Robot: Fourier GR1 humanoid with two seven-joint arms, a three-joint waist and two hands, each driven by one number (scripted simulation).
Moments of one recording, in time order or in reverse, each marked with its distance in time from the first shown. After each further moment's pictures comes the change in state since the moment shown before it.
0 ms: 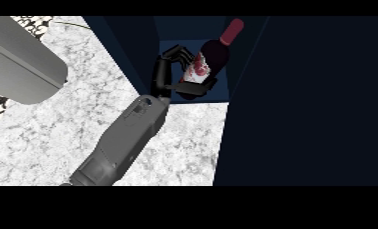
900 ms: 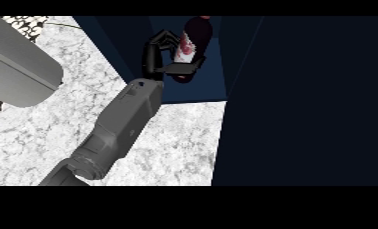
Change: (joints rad) left arm -0.195 0.002 0.174 0.323 0.168 -0.120 -0.143; right arm -0.034 0.013 -0.008 0.019 -0.015 0.007 0.000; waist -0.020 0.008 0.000
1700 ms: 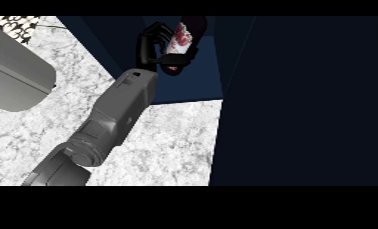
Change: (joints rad) left arm -0.133 0.026 0.014 0.205 -0.055 0.109 0.012; right arm -0.015 0.016 0.026 0.004 -0.002 0.000 -0.010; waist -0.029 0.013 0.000
